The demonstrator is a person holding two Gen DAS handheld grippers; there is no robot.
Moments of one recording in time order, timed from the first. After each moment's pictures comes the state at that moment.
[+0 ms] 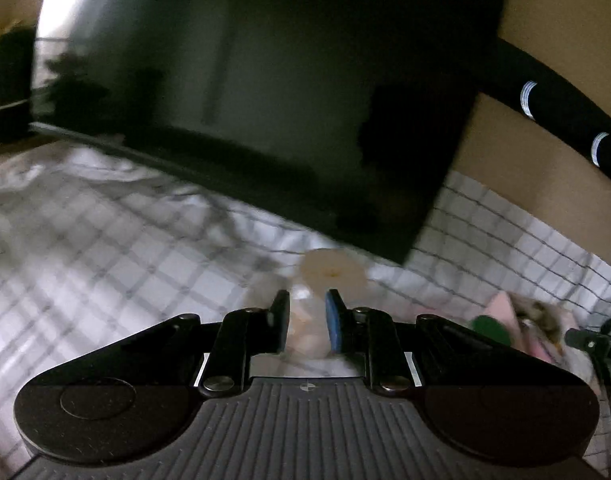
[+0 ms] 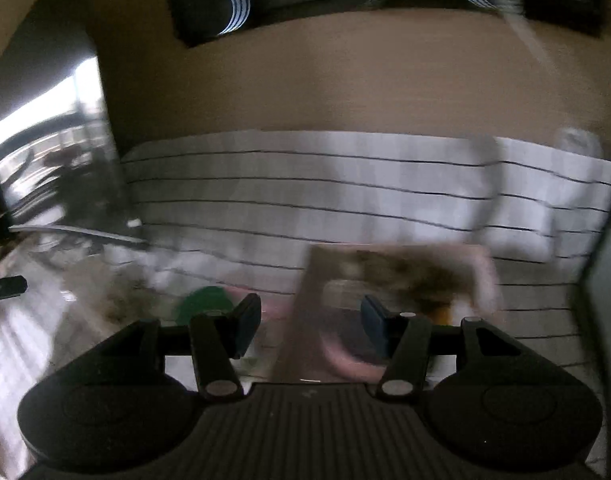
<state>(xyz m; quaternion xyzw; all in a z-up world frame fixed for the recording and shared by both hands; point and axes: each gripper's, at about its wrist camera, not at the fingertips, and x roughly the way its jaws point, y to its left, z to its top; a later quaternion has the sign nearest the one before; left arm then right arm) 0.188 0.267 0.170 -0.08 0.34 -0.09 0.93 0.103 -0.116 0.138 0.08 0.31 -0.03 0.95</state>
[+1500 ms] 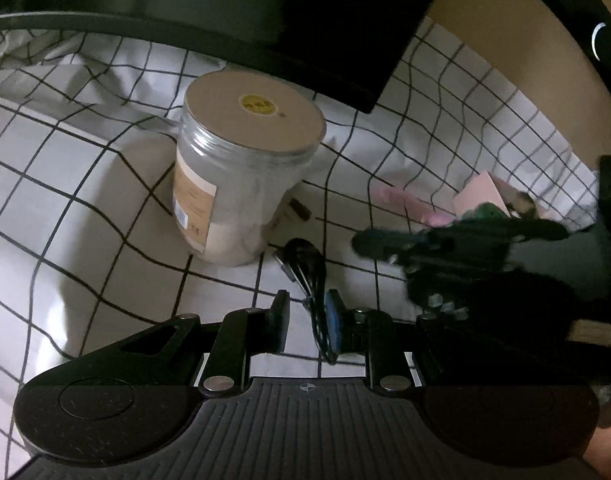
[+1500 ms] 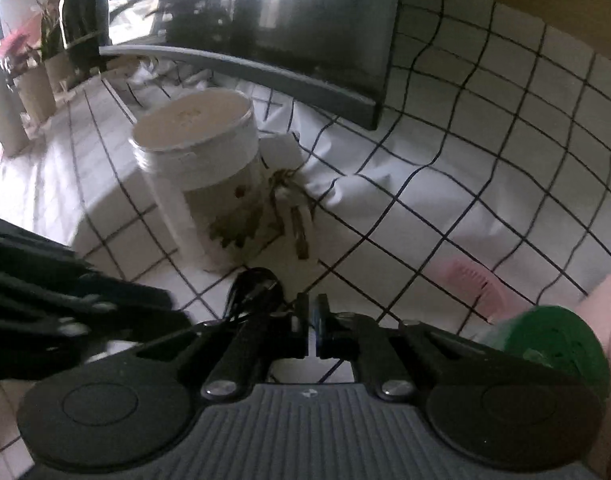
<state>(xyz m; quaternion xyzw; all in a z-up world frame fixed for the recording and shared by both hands) 0.248 0.218 0.055 -0.09 0.47 -0.24 0.84 0.221 0.053 0.034 -0.07 0.40 0.14 0.90</state>
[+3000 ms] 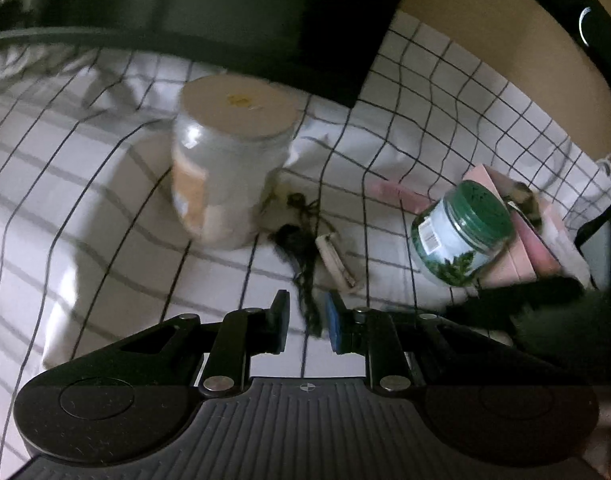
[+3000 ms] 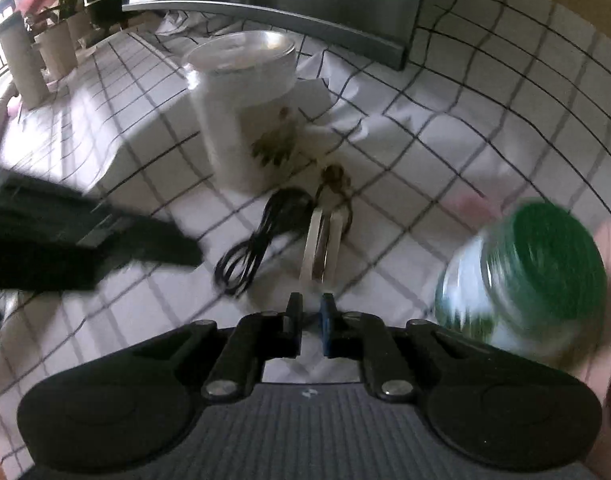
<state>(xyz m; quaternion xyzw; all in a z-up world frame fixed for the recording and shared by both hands) 0.217 0.207 0.062 -0.06 0.45 -0.21 0.86 0.178 0.053 0.034 -0.10 0.46 0.15 0.87</state>
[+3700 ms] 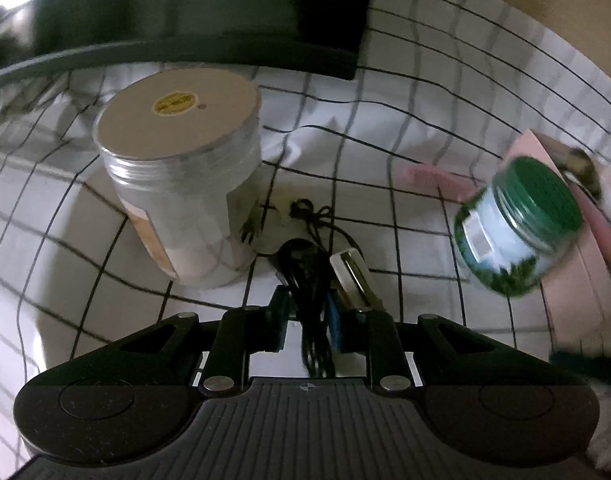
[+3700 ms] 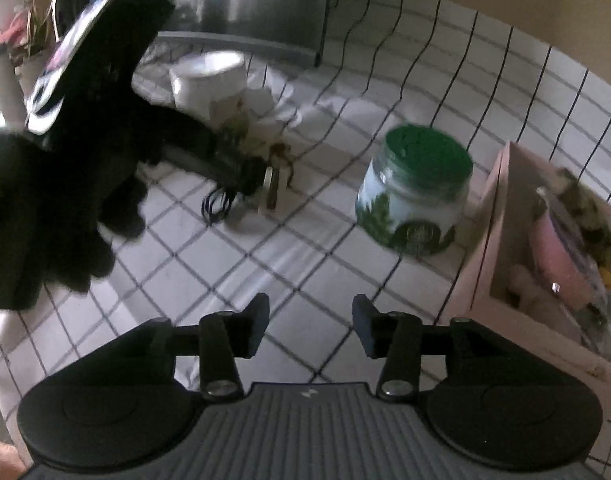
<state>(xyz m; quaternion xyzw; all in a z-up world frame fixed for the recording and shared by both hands) 0.247 0.162 0.035 0.04 0.46 -0.19 0.87 0.095 0.021 0.057 -0.07 0.42 0.07 0.90</state>
